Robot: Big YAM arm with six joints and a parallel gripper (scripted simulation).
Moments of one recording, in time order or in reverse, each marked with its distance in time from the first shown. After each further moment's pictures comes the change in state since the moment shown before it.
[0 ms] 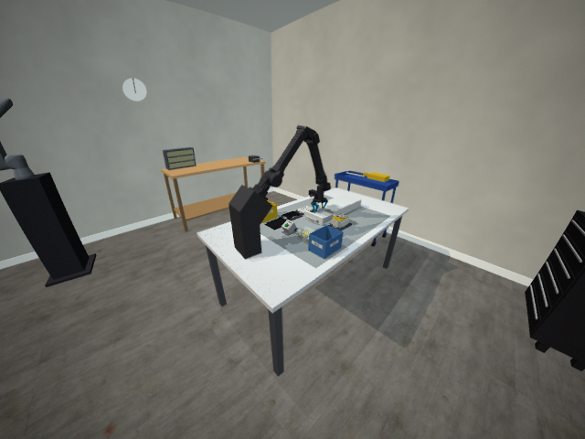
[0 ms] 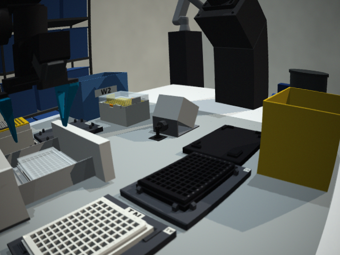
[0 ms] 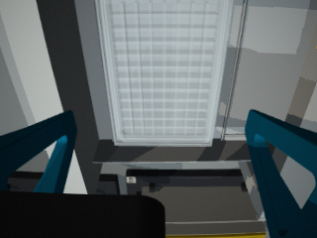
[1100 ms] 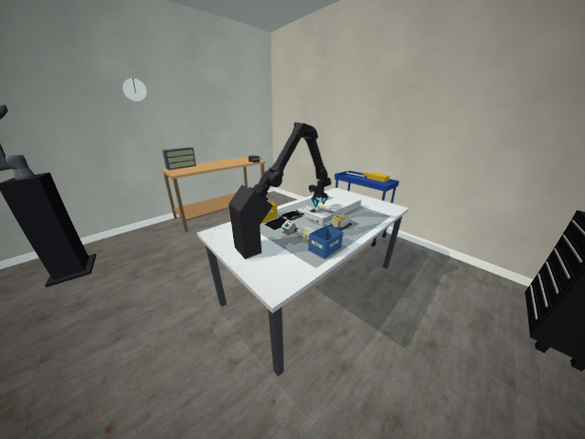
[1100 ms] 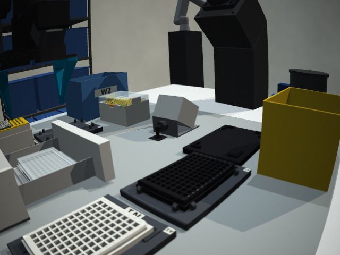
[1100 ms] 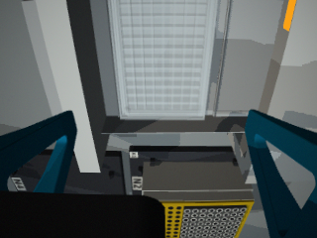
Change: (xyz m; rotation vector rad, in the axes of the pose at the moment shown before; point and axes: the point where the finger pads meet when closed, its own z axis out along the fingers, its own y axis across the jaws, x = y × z) arm -0.001 0.000 -0.040 0.001 -0.001 -0.001
